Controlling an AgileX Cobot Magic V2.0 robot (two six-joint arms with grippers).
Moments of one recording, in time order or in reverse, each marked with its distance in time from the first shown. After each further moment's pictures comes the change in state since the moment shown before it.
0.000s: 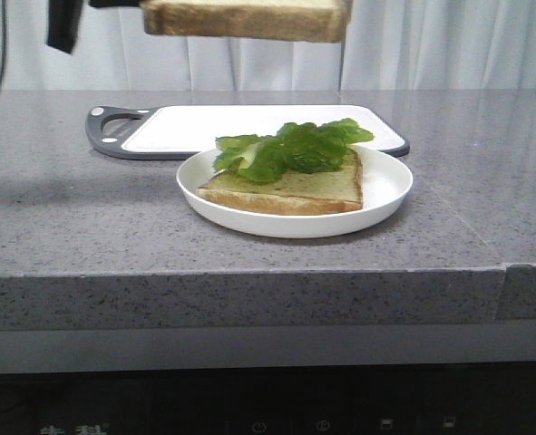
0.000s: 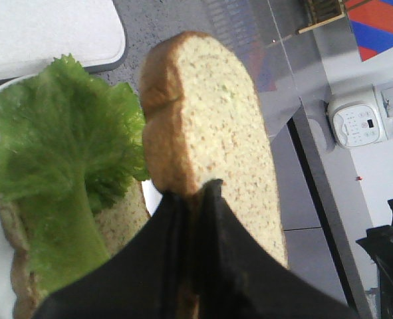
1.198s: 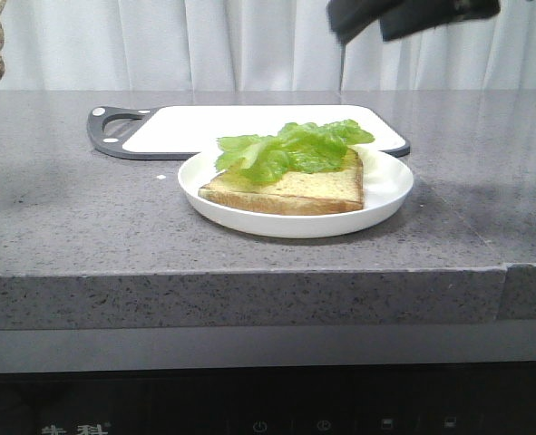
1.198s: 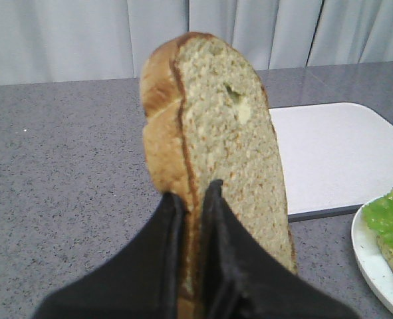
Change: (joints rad) left arm 0.003 -0.901 0.663 1.156 -0.964 -0.529; right arm 0.041 0.700 -0.440 0.154 0.063 0.000
